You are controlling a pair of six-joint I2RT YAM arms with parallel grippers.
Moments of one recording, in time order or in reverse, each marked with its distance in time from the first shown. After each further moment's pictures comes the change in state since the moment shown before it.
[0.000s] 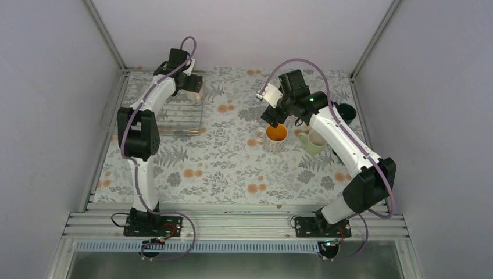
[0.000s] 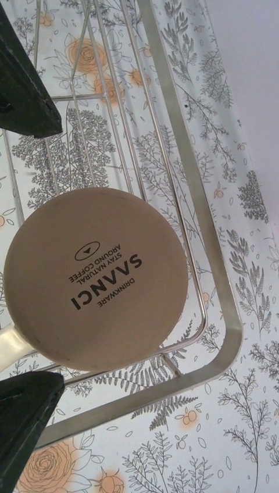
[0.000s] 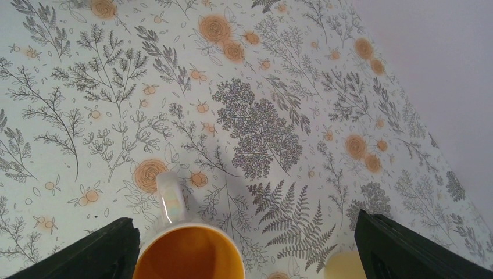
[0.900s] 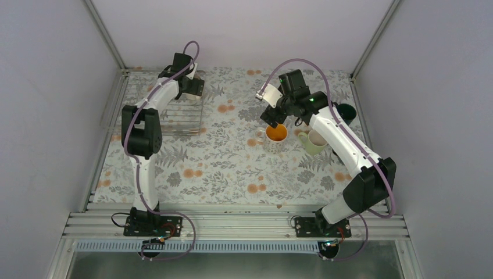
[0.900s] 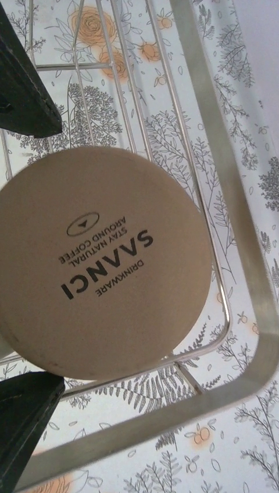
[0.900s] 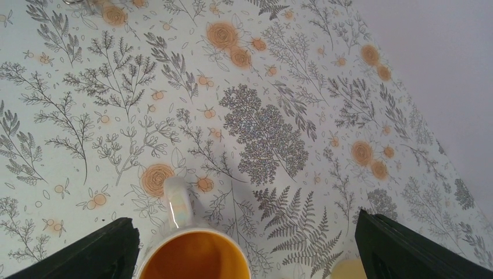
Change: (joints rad) left arm -0.009 0.038 -0.024 0.040 -0.018 -0.025; right arm 0.000 0.000 0.000 0.004 -0.025 0.000
